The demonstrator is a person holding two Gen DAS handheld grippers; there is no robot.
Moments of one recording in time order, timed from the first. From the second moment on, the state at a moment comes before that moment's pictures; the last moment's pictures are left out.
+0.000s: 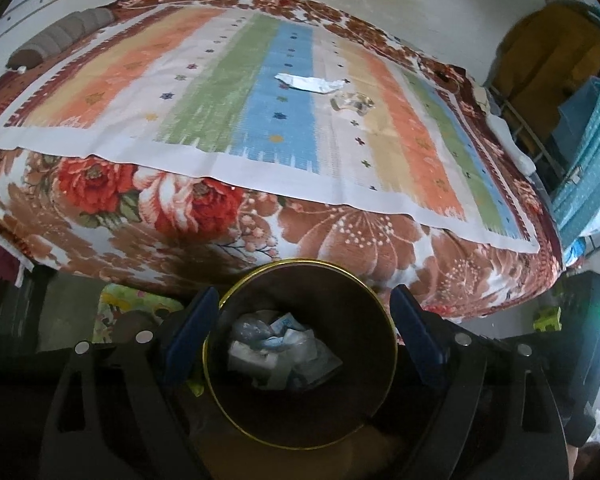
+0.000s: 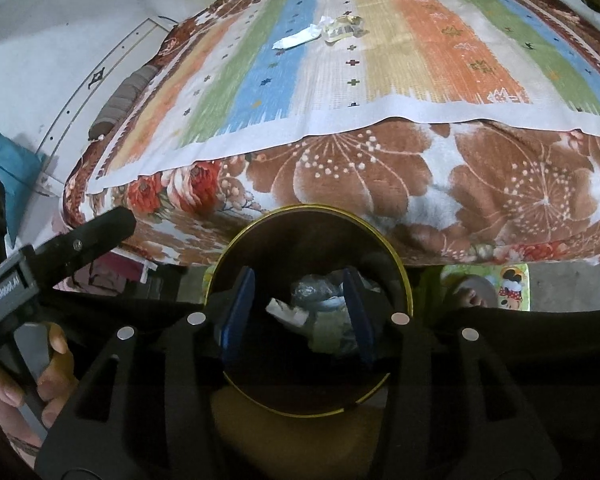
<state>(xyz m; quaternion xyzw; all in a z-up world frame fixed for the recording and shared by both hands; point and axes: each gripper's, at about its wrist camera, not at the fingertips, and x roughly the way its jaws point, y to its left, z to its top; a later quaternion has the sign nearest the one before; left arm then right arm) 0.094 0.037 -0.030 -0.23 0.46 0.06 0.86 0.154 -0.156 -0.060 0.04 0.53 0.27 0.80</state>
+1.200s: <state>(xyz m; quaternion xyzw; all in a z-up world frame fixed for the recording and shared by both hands) 0.232 0.083 0.025 -0.08 0.42 0.09 0.90 0.301 -0.138 -0.006 0.00 0.47 0.22 0.85</state>
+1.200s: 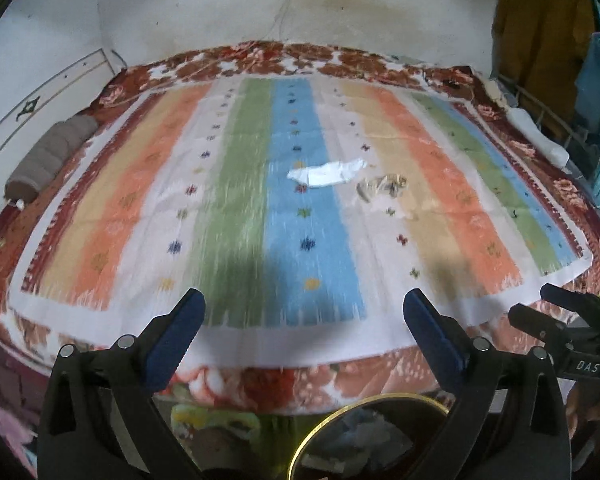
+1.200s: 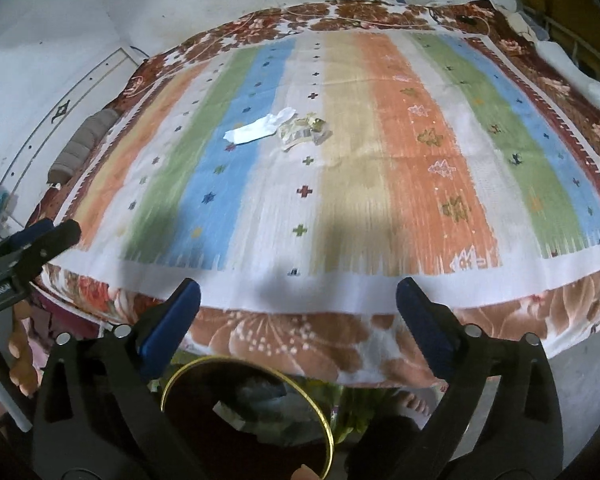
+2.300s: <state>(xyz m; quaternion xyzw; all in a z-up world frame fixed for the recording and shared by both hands) 0.373 0.131 -0.038 -0.03 0.42 0.05 0.90 0.432 -0.087 -0.035 -0.04 0.46 0.22 0.86</state>
